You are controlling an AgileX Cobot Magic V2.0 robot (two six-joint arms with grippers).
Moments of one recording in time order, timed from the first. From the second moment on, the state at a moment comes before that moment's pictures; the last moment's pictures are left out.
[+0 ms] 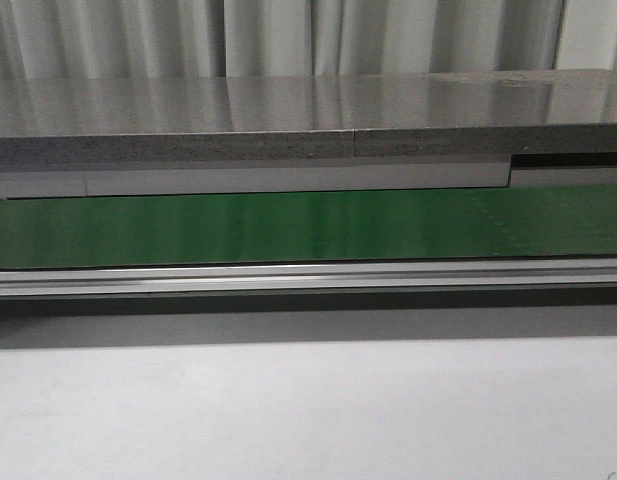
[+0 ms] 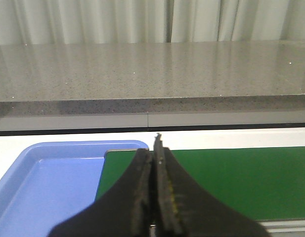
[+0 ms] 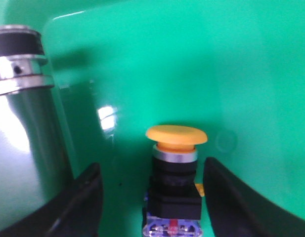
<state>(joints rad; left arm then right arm) 0.00 0.35 -0.28 -0.25 0.11 0.23 -0.39 1.97 -1.46 -0.03 0.72 -0.10</state>
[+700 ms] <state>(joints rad) 0.00 0.35 -0.28 -0.25 0.11 0.23 -0.35 1.75 -1.46 0.08 0.63 -0.10</state>
